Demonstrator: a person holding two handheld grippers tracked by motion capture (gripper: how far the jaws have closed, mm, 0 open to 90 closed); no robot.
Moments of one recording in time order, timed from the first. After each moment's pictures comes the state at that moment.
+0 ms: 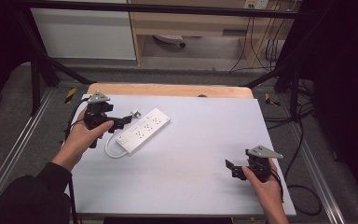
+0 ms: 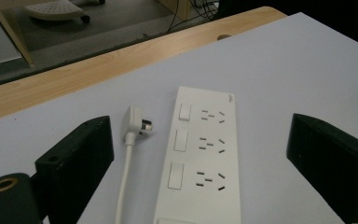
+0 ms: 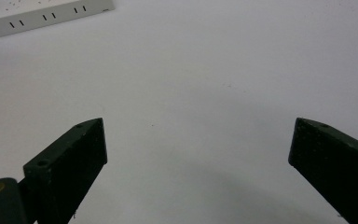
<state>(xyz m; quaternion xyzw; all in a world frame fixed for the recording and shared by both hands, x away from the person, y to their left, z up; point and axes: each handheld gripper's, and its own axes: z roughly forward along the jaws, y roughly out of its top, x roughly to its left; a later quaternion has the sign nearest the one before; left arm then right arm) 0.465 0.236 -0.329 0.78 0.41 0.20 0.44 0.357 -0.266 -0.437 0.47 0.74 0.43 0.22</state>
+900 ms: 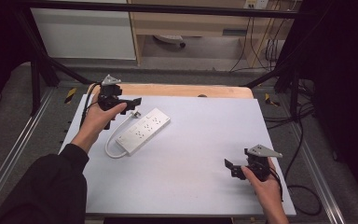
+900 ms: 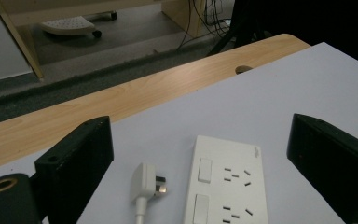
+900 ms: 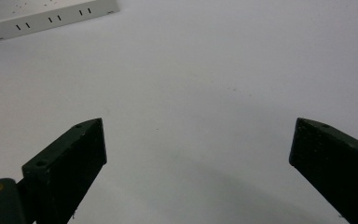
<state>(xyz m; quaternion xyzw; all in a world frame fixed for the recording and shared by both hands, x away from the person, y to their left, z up) 0.526 0.210 -0.326 0.75 0.42 0.21 0.45 0.359 -0.264 -0.436 0.47 0.74 0.43 0.22</state>
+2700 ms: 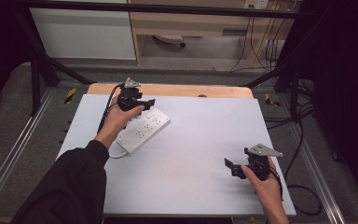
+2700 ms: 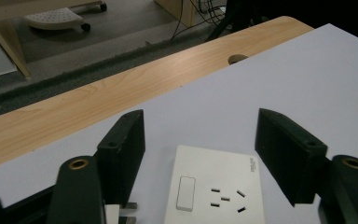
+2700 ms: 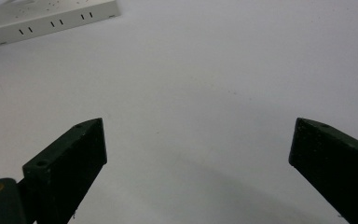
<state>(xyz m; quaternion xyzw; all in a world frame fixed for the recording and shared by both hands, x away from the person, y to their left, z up) 0.549 0.164 -0.356 0.77 0.41 0.21 0.44 0.361 -0.265 -0.434 0.46 0.74 0.44 0.21</state>
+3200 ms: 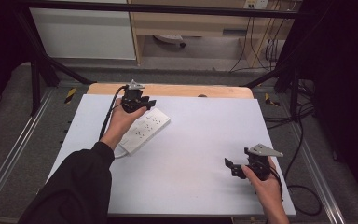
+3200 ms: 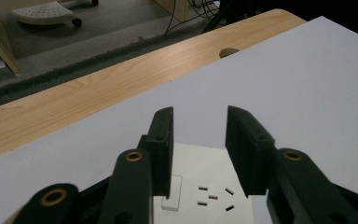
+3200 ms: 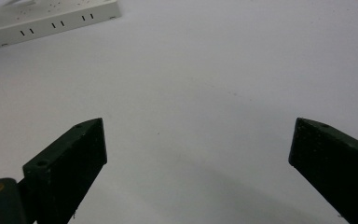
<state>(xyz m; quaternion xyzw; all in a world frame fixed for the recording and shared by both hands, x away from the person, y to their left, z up) 0.549 0.155 -0.363 0.78 0.41 0.19 0.43 0.360 -0.265 -0.434 0.46 0.74 0.44 0.21</state>
